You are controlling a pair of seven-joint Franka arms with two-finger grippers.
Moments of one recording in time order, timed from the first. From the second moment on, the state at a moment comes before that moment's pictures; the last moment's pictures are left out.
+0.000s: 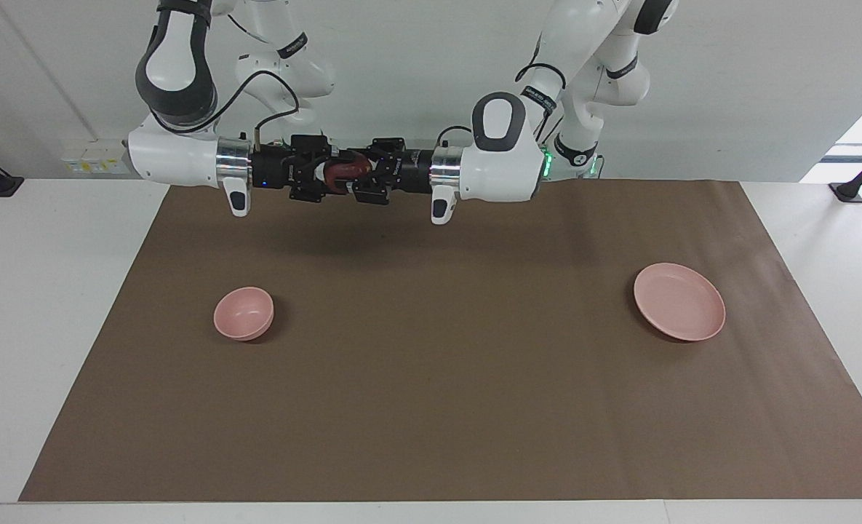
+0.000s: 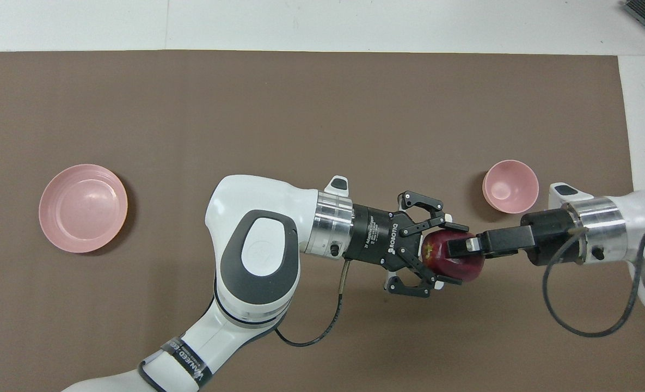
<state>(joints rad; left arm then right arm) -0.37 0.26 -0.42 -1.78 -1.58 2.11 -1.14 -0.03 -0.12 -0.06 -2.22 1.24 1.51 -0.44</state>
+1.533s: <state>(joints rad) -0.25 0.27 -0.40 -1.79 -1.26 1.97 -1.16 -0.06 -0.10 -0.06 -2.17 1.15 1.48 -0.33</state>
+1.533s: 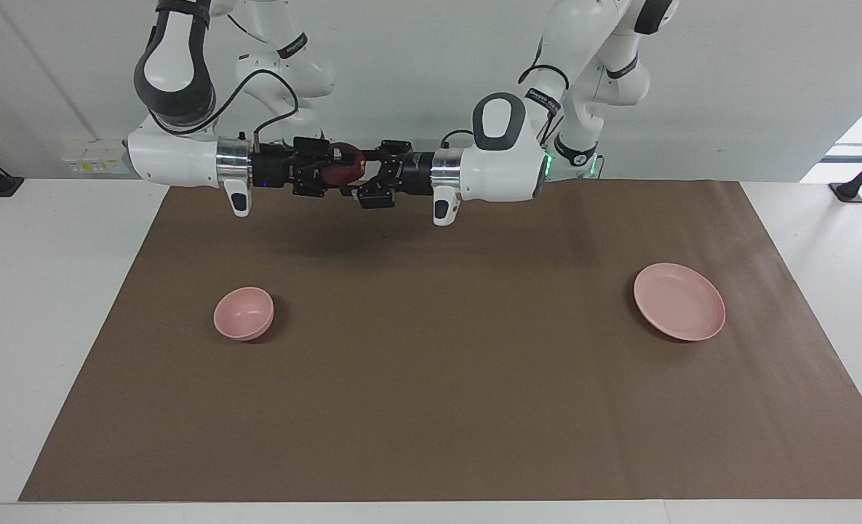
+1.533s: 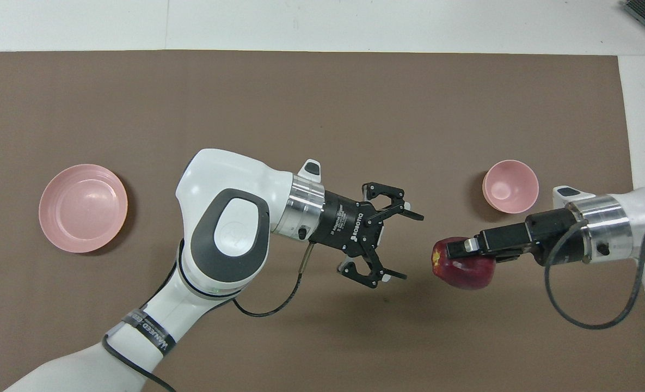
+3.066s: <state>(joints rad) 0.14 0.21 -0.39 -1.78 -0.27 1.47 -0.59 0.10 0.23 -0.05 -1.79 -0.03 2.01 -0.52</state>
